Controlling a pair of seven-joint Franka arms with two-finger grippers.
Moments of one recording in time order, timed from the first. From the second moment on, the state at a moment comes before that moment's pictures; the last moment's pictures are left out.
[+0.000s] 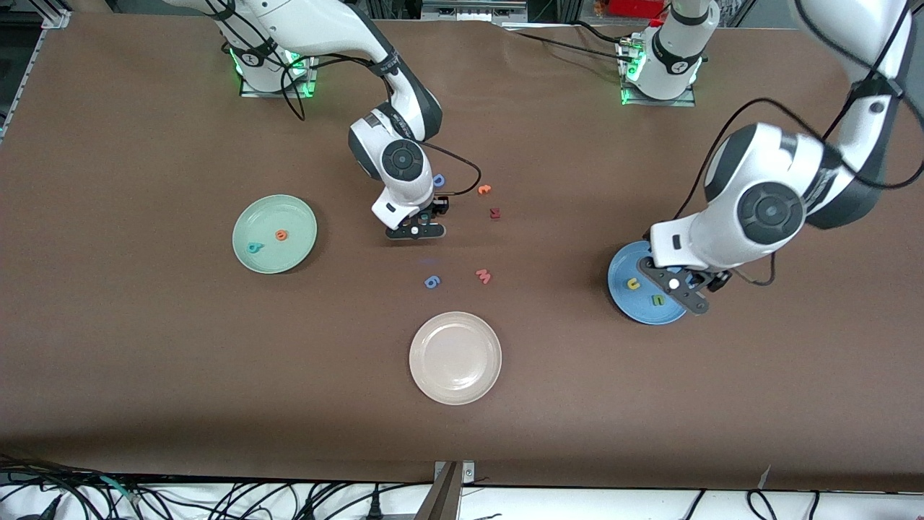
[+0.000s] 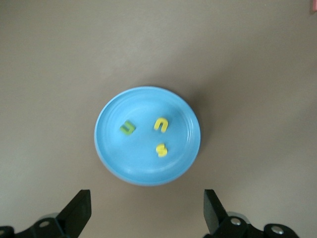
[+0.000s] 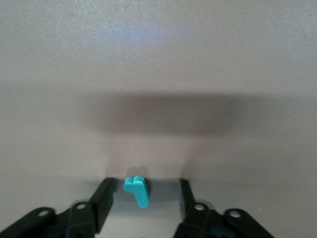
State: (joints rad) left arm 0.18 0.38 -0.49 -1.61 0.25 1.75 0.32; right arm 0.75 0.60 0.01 -1.89 0.10 2.38 0.63
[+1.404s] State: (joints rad) left arm 0.01 0.05 -0.04 -1.60 -0.01 1.65 0.11; right arm 0.75 0.55 -0.04 -1.88 0.10 2.31 0.61
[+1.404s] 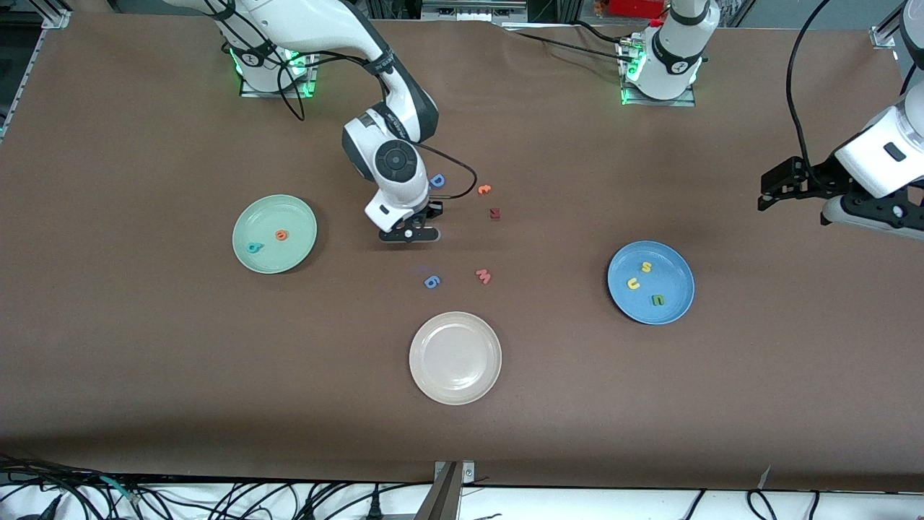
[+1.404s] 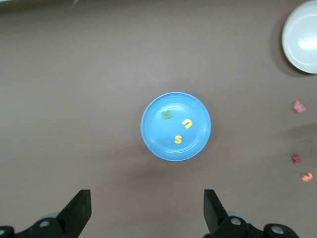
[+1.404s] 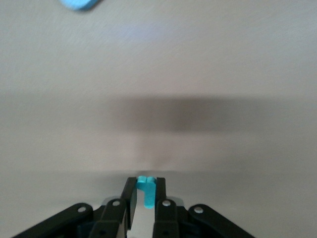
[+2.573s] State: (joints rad) left arm 0.04 -0.02 -0.10 -1.65 0.01 1.62 -0.02; right arm 0.62 0.42 -0.48 -1.96 0.10 1.95 -0.11
